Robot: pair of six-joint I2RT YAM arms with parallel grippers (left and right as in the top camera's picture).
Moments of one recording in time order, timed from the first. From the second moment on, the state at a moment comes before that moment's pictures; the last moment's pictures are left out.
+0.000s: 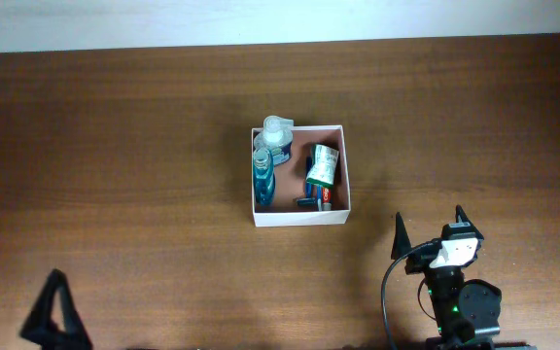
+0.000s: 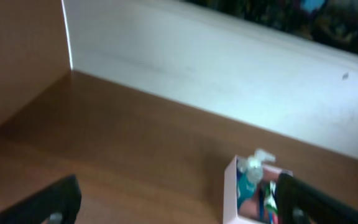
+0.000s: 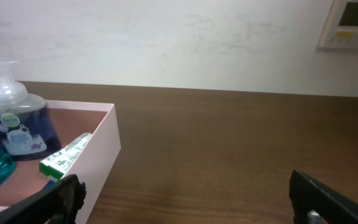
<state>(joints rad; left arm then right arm) -0.10 0.67 1.81 -1.42 -0.22 -0.33 0.07 0.01 0.01 -0.07 0.01 -0.02</state>
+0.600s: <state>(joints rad) -0.02 0.23 0.75 -0.55 -0.22 -0.33 0.07 0.01 0.01 -0.07 0.01 -0.02</state>
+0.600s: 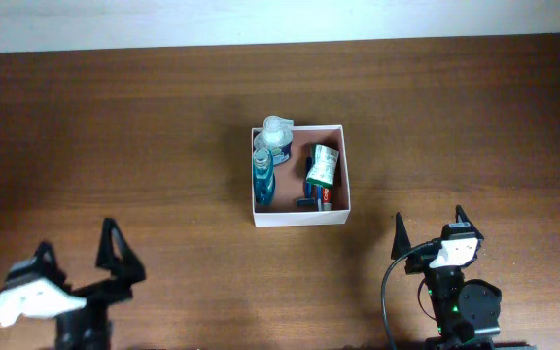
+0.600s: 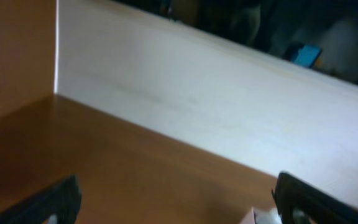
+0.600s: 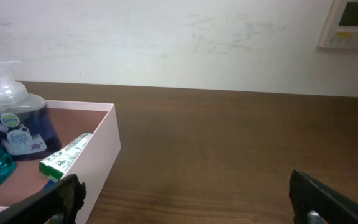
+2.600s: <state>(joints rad) 0.05 0.01 0.02 0.04 0.00 -0.11 0.07 0.01 0.01 -0.07 0.01 -0.02</state>
